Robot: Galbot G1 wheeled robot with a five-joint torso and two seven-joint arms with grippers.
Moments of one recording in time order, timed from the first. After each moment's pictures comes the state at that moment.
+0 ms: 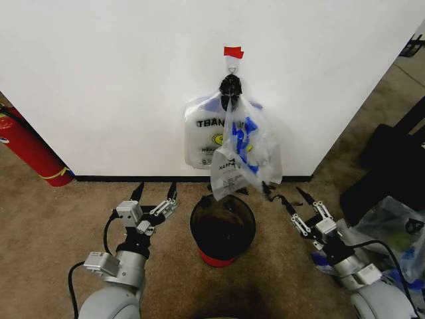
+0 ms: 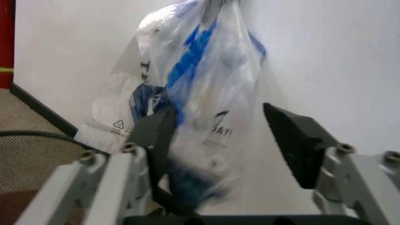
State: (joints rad) left arm 1.57 -1.13 -0.32 -2.35 -0.48 -0.07 -0.29; right arm -1.59 1.04 0.65 2.03 0.18 0.41 -0.23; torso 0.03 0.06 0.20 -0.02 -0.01
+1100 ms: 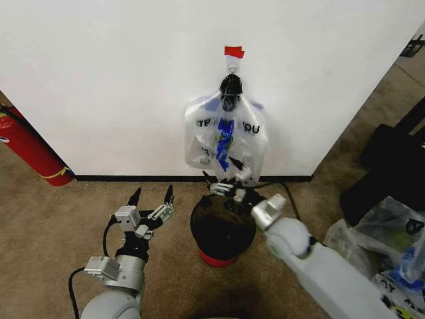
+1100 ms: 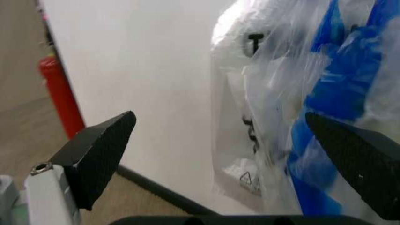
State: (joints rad) left arm 1.59 -1.15 -0.34 -2.33 -0.47 -0.09 -0.29; right arm -0.80 1.10 -0.15 1.80 0.53 0.02 0.10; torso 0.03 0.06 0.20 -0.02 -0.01
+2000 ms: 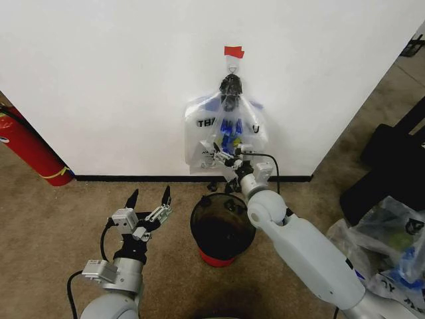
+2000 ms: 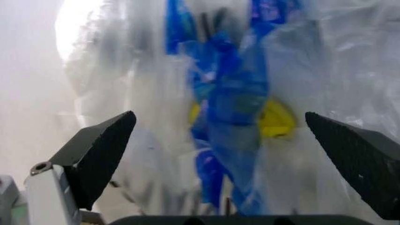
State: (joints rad) left arm 1.61 -1.15 -0.35 -2.32 -0.47 -0.13 -0.28; right arm -0.69 1.17 -0.11 1.73 0.70 -0.11 0.40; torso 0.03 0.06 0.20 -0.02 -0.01
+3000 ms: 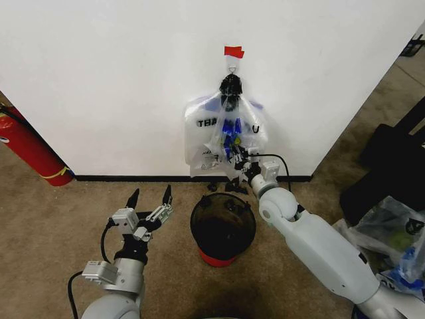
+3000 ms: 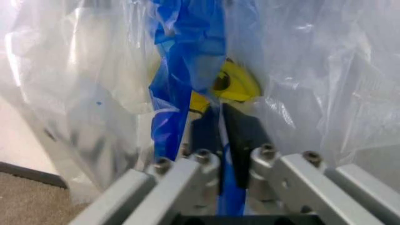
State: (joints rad) left arm 1.61 -1.16 -0.34 -2.33 -0.47 -0.13 -0.29; right arm -0.65 1.08 -0.15 1.70 0.71 -0.17 0.36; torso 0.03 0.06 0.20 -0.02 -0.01
